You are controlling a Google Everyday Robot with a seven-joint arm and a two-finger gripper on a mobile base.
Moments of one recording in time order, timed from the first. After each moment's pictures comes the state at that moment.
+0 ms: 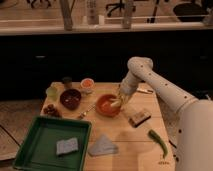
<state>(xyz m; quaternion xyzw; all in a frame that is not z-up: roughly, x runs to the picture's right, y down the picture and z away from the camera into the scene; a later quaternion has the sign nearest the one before) 0.107 0.075 0.847 -0.32 -0.27 -0.24 0.87</state>
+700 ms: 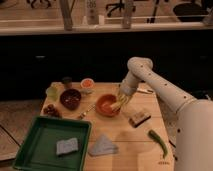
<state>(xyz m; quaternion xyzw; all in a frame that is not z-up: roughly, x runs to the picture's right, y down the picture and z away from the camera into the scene) 0.106 0.080 0.848 -0.33 -0.28 -0.25 0.87</state>
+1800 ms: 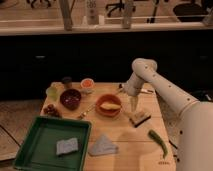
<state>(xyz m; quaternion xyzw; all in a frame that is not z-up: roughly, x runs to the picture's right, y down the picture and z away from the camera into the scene) 0.129 0.087 0.849 -0.33 -0.29 -0.25 0.86</state>
